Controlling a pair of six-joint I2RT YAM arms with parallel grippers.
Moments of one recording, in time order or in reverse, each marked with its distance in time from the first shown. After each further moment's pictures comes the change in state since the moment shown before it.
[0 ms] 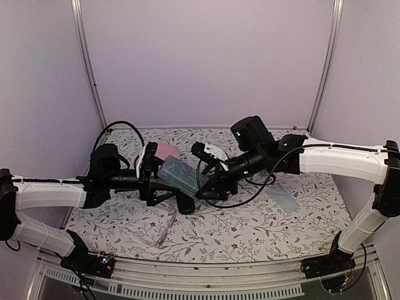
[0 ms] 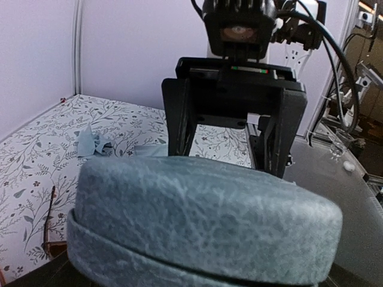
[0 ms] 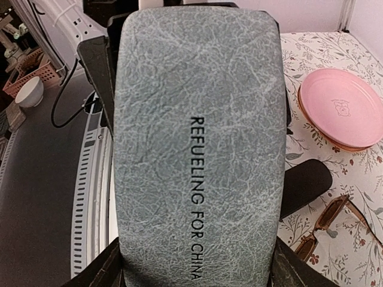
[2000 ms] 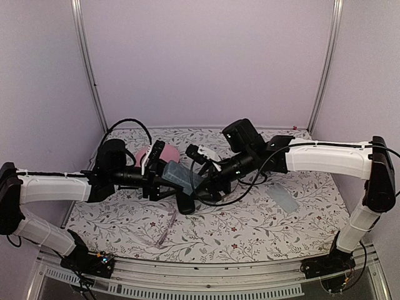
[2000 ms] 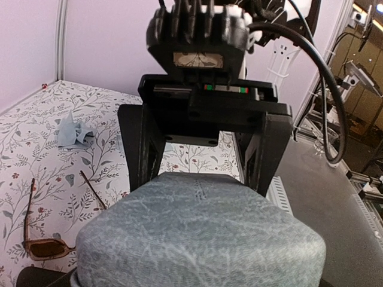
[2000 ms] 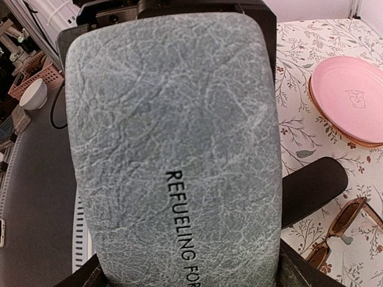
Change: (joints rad) left arm -0.002 0.075 0.084 -0.077 0.090 -0.014; right arm -0.024 0.106 0.042 0.022 -0.067 0.031
